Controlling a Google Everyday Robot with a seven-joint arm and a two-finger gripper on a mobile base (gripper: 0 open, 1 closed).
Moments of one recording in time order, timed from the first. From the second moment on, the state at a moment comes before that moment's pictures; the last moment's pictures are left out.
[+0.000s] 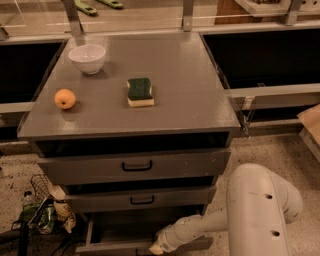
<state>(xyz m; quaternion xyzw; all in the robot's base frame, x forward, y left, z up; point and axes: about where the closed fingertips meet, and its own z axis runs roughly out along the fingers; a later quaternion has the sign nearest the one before) 0.427 0.025 0.183 -0.46 0.84 0.26 0.15</state>
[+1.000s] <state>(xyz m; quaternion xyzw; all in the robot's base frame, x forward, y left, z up) 0.402 0.022 0.191 -0.45 0.84 0.27 0.14</state>
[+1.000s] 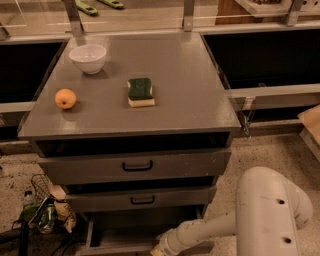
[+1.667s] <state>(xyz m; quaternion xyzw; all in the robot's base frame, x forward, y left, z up) 0.370 0.025 0.200 -0.46 0.83 0.29 0.13</state>
